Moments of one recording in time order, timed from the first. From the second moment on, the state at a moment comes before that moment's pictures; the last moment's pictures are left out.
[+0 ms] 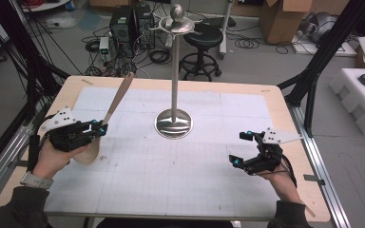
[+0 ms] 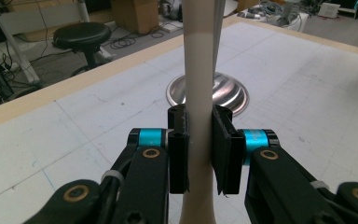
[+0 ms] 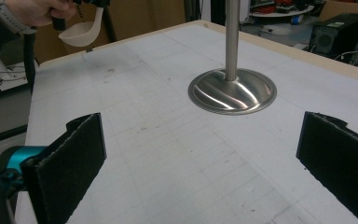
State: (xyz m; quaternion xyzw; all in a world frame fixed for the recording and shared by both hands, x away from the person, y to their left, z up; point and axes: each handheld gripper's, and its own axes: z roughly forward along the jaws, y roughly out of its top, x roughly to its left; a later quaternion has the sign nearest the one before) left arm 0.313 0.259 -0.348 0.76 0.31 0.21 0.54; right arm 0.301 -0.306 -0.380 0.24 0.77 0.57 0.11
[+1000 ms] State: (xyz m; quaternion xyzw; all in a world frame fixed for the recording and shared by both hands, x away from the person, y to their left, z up) left arm 0.327 0.231 -0.309 0.71 0.29 0.20 0.61; right arm 0.303 -0.310 -0.381 0.25 0.77 0.58 0.10
